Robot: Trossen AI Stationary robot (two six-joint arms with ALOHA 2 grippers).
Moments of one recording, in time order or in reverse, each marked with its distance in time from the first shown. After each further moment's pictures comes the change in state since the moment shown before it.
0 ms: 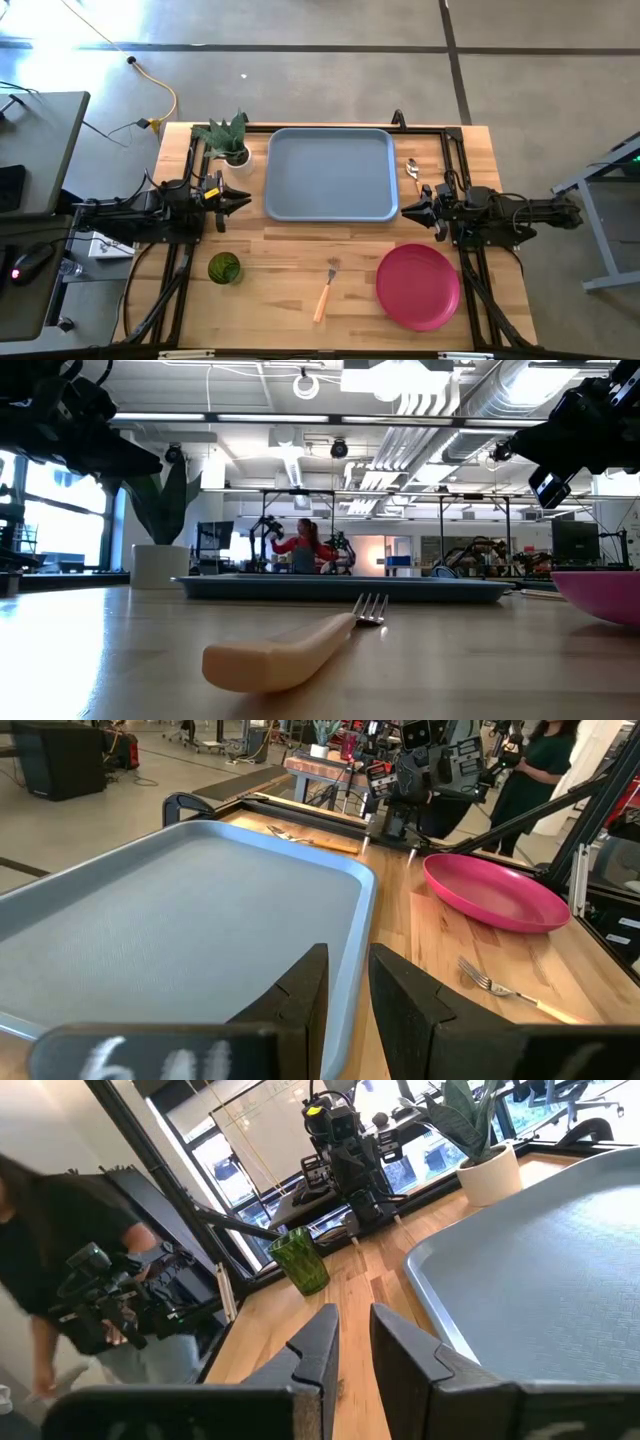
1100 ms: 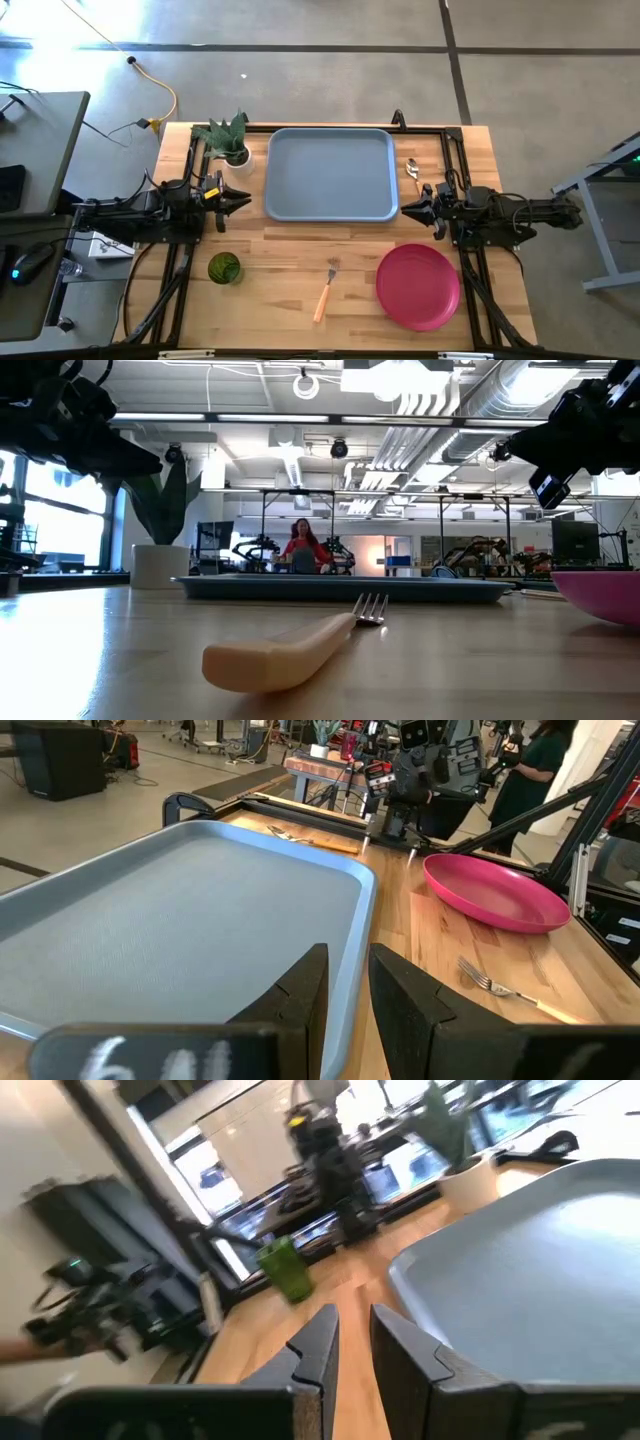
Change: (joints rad) left arm 0.000 0.000 0.000 0.000 0.000 0.000; right arm -0.003 0.000 0.000 0.000 0.049 0.000
